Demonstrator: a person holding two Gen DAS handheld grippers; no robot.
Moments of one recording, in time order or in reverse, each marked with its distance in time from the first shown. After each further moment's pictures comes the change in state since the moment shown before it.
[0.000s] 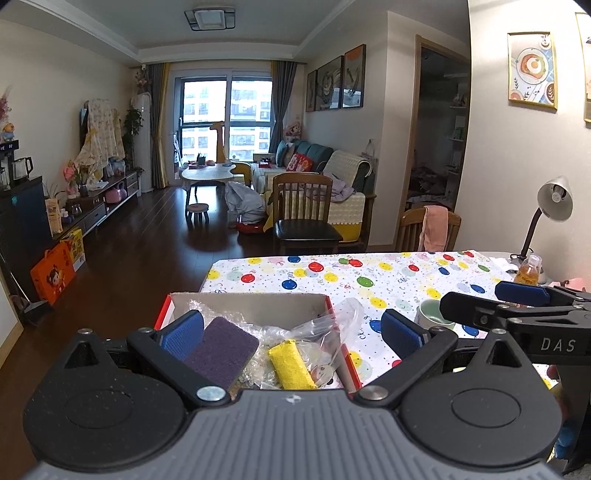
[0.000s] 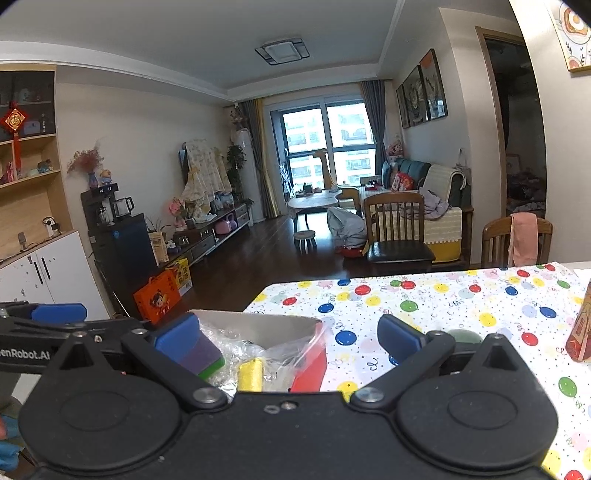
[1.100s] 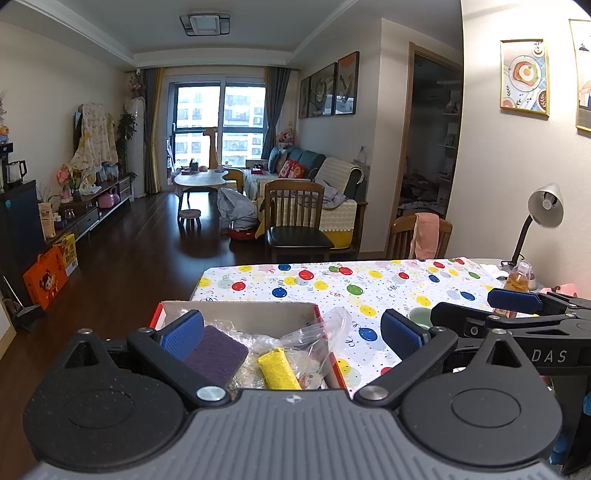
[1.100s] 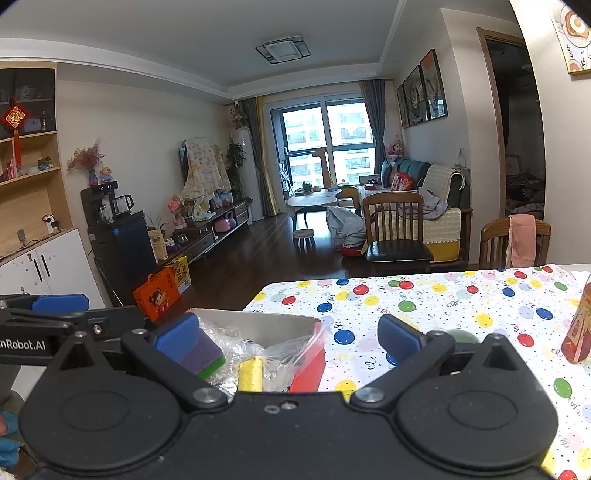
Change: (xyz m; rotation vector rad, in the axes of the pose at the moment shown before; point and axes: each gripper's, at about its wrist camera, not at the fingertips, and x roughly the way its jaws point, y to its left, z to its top) left arm -0.012 0.000 0.001 -0.003 -0.027 -0.028; right arm -0.002 -0.002 0.003 -0.009 0.006 0.003
